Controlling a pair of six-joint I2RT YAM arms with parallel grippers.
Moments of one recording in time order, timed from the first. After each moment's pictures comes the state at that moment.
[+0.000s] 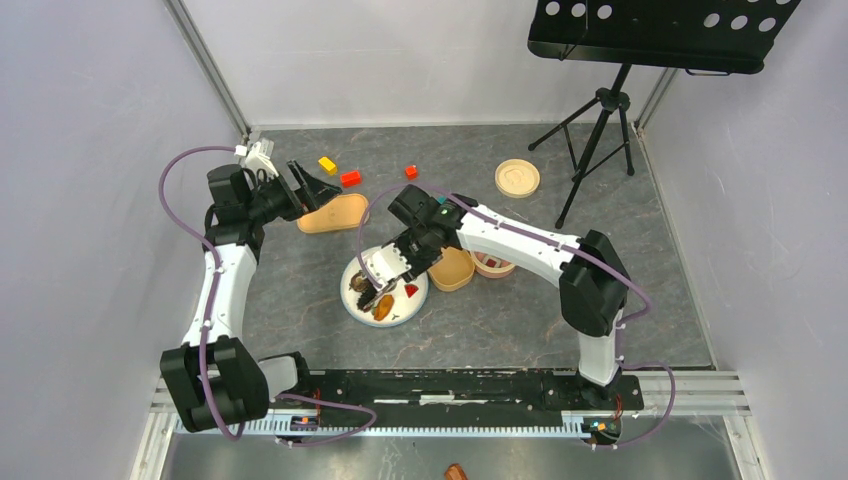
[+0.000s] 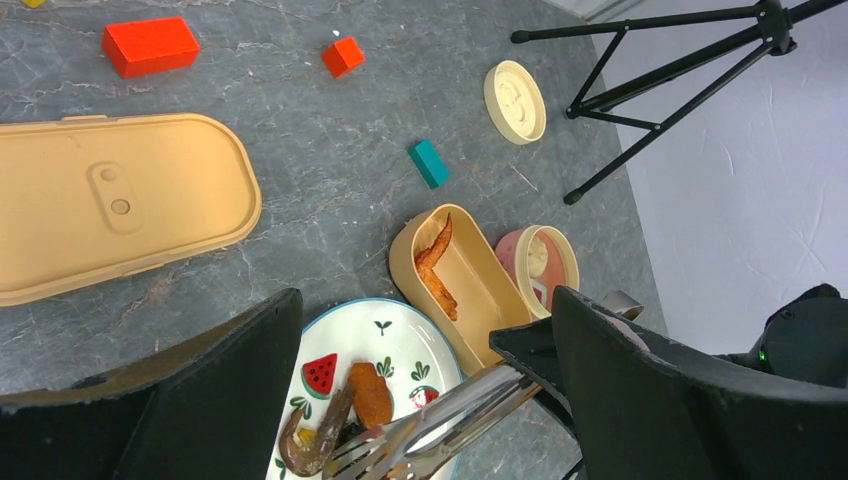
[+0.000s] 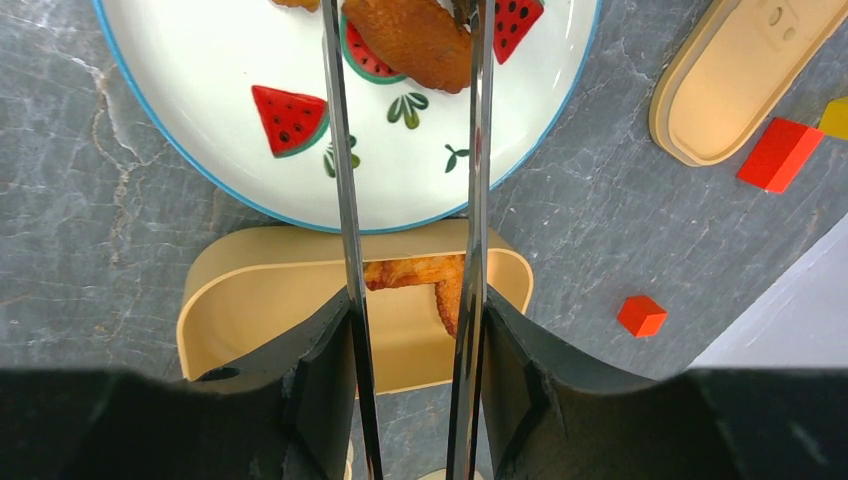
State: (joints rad) left arm 0.20 1.19 0.93 -0.19 0.76 -0.42; right arm 0.94 1.91 1.62 -0.83 -0.19 -1.31
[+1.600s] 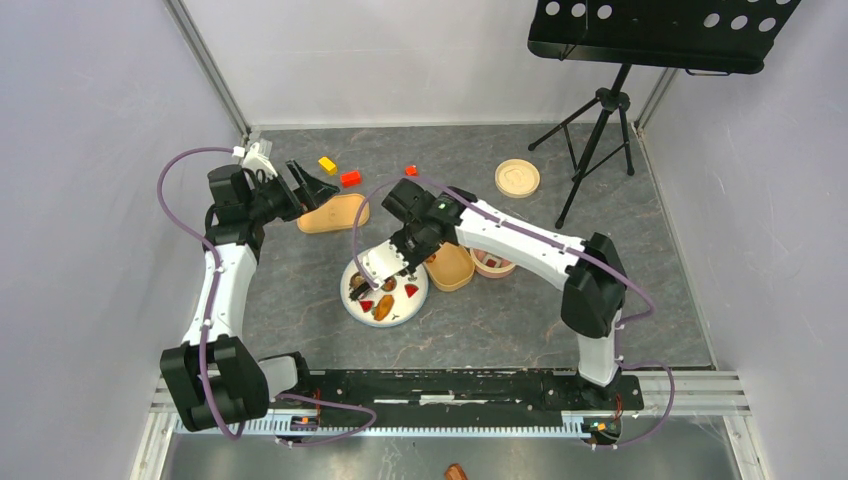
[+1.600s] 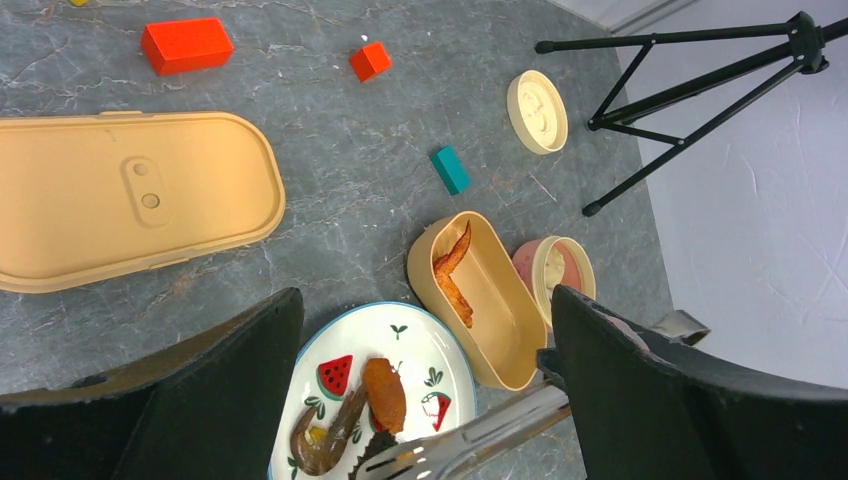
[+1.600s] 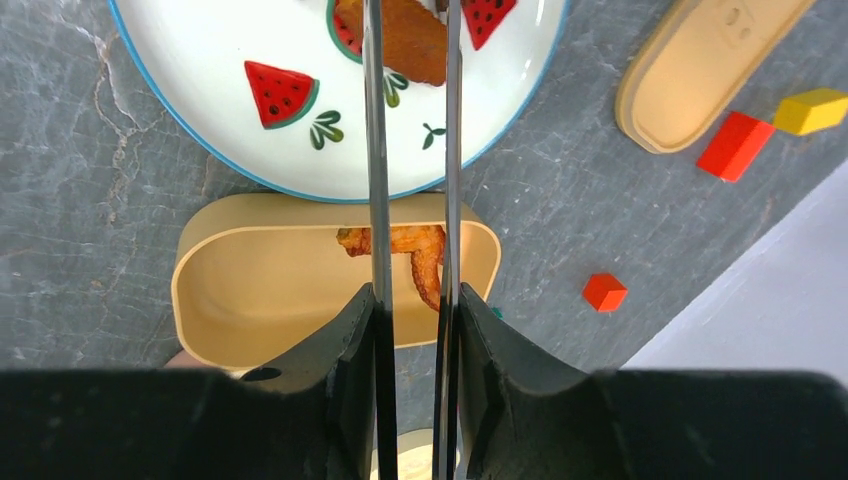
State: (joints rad) left arm 0.20 1.19 0.93 -0.19 0.71 -0.42; right arm 0.97 1.94 1.75 -0.95 -0.13 -1.36
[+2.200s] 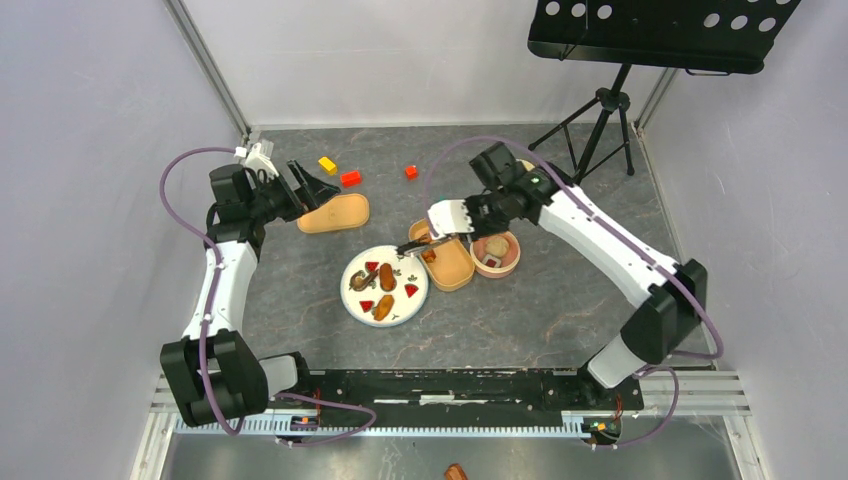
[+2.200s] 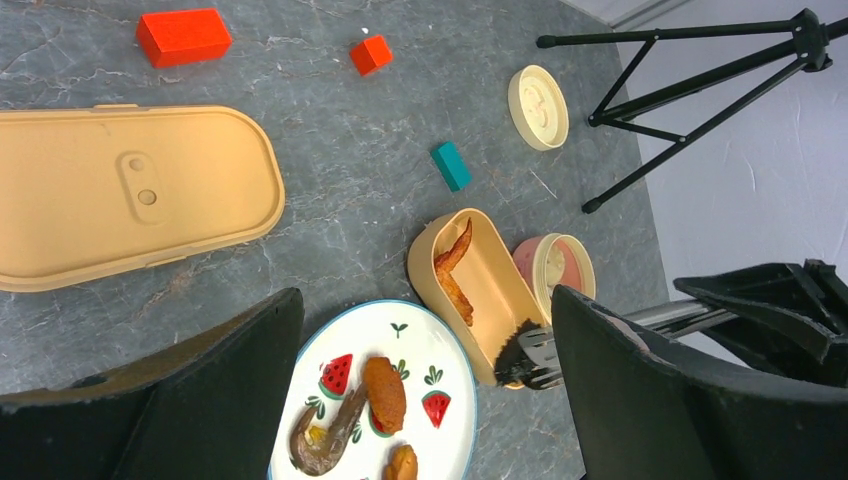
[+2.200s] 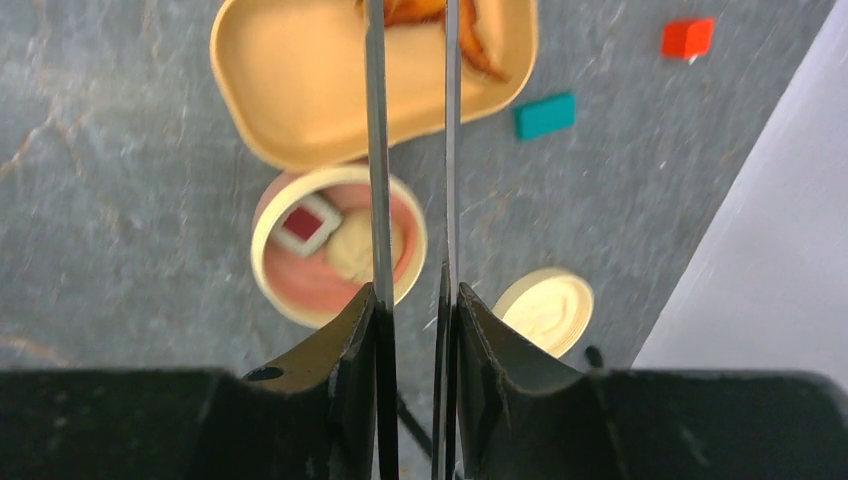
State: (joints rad) left arm 0.20 1.21 0.93 -0.19 0.72 -0.42; right arm 0.69 1.62 1.58 -1.00 -0.23 -1.20
